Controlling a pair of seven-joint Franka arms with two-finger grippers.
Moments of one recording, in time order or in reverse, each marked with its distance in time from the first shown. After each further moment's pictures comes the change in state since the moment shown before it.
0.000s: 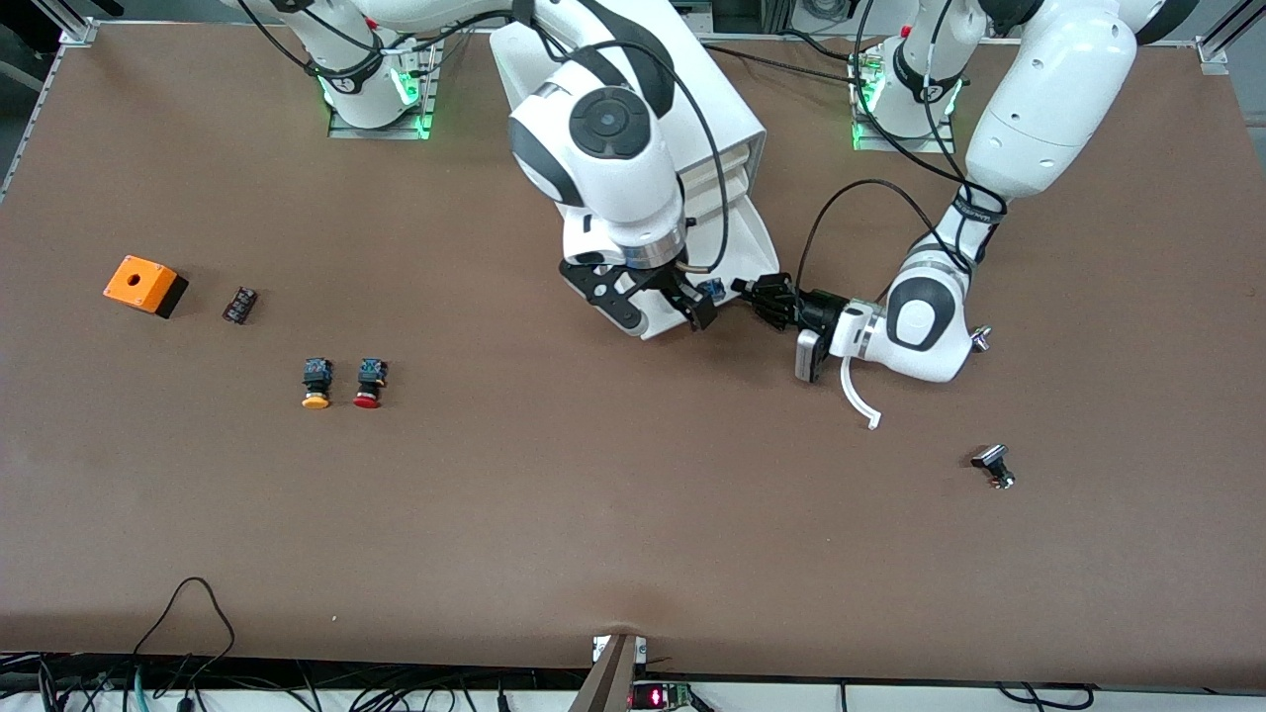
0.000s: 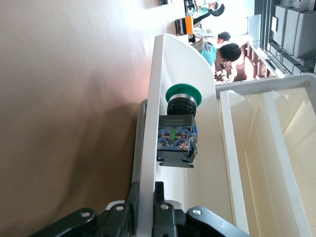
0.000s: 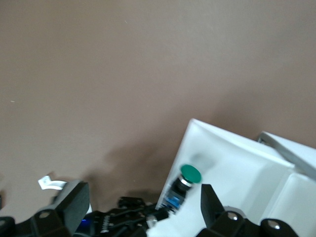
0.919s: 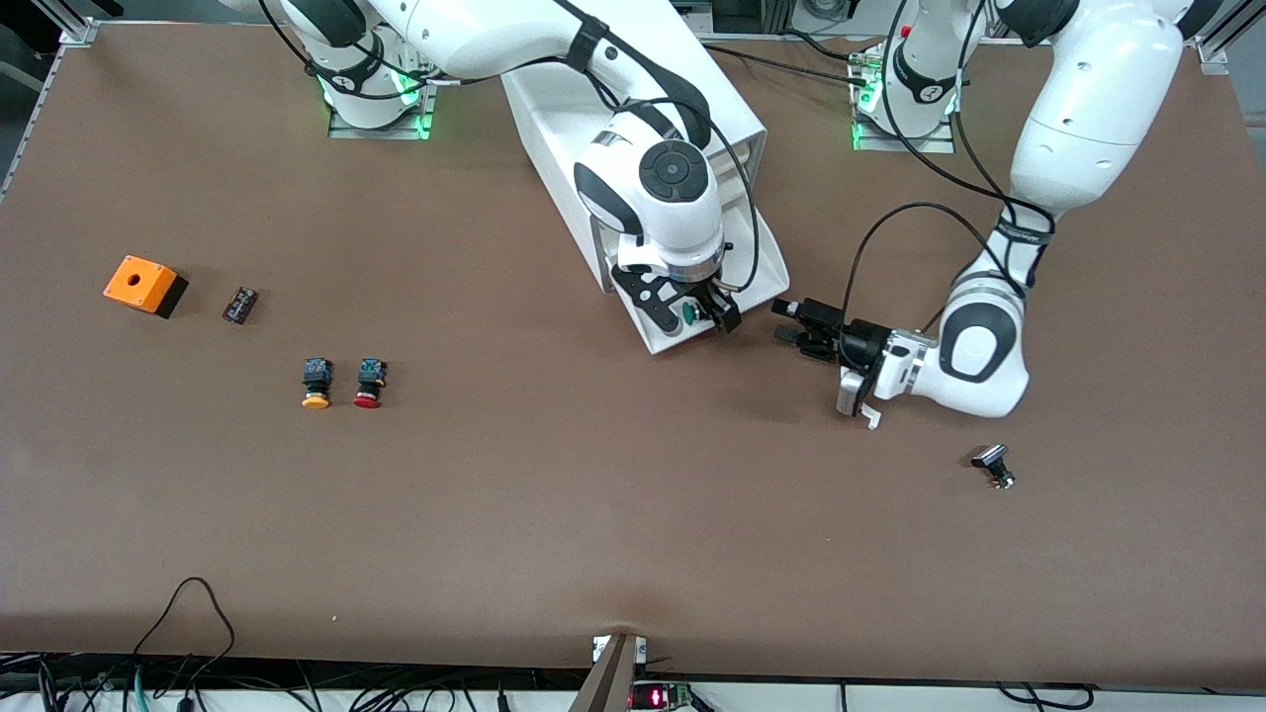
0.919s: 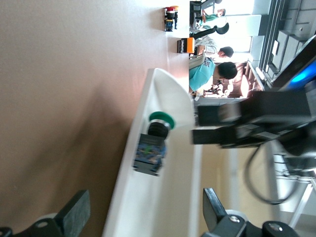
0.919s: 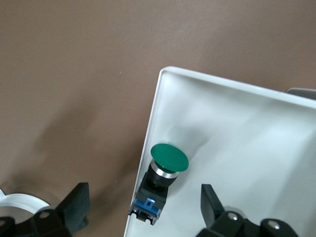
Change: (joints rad) left arm 0.099 0.011 0.011 0.183 0.096 -0.175 -0.334; right arm 0.075 0.154 -0.001 0.003 -0.003 0.125 0.146
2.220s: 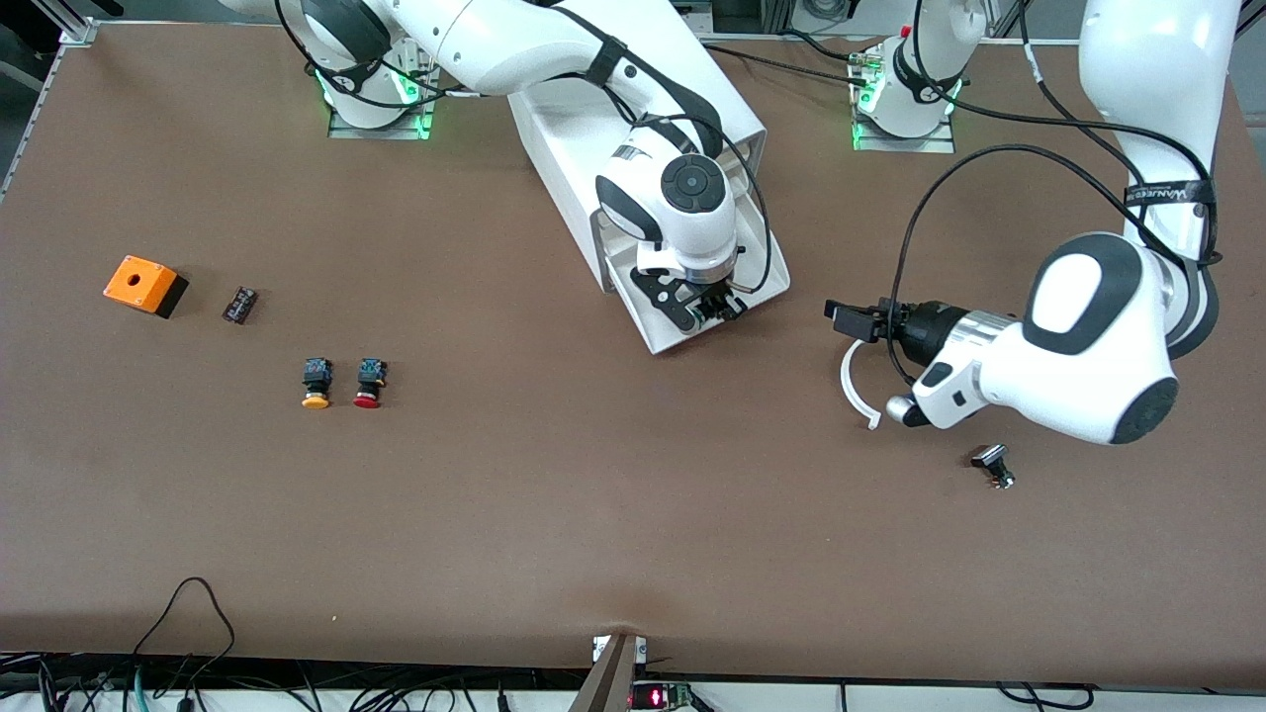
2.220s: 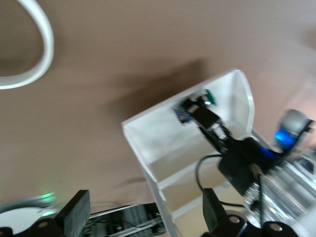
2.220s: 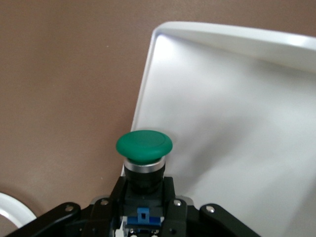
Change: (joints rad) left arm -0.097 -0.145 -0.023 0.476 0.668 -0.257 -1.149; right arm 0.030 0.066 -0.001 0.036 0.000 0.021 -0.018
